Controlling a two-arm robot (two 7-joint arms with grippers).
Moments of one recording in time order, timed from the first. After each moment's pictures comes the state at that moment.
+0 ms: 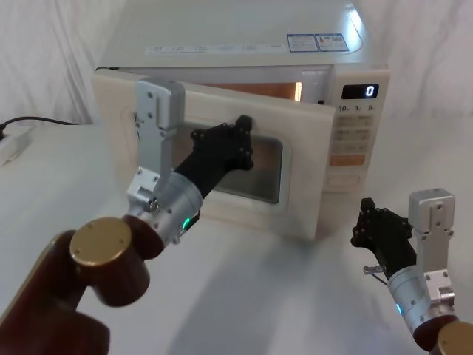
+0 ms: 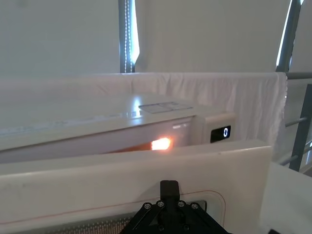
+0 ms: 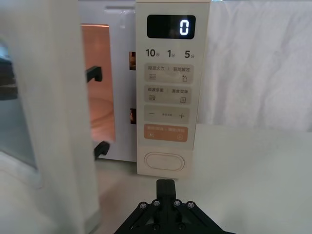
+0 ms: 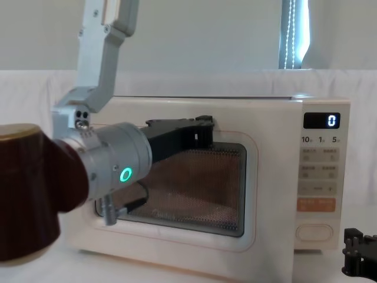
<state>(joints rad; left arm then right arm) -0.38 0.13 0.35 -1.50 -0.28 0.11 -0.26 0.08 0.01 -0.11 -1.41 -0.01 -0.14 0.05</state>
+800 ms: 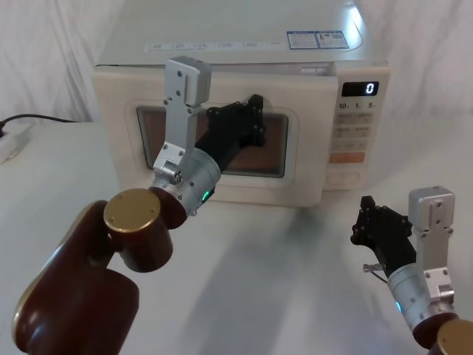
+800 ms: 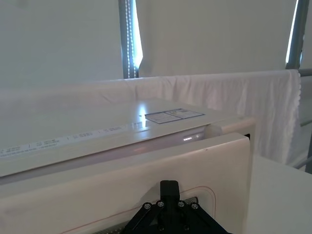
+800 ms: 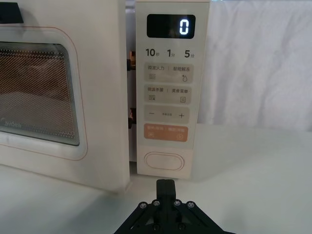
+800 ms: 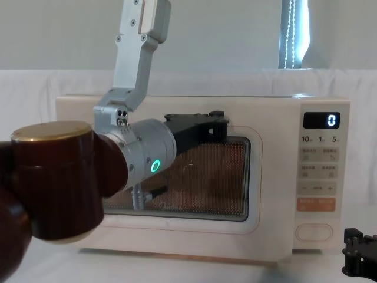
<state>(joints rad) -0.52 0.06 0.38 -1.28 -0.23 0.02 -0.25 0.08 0.01 -0.11 -1.41 -0.01 -0.14 0.05</state>
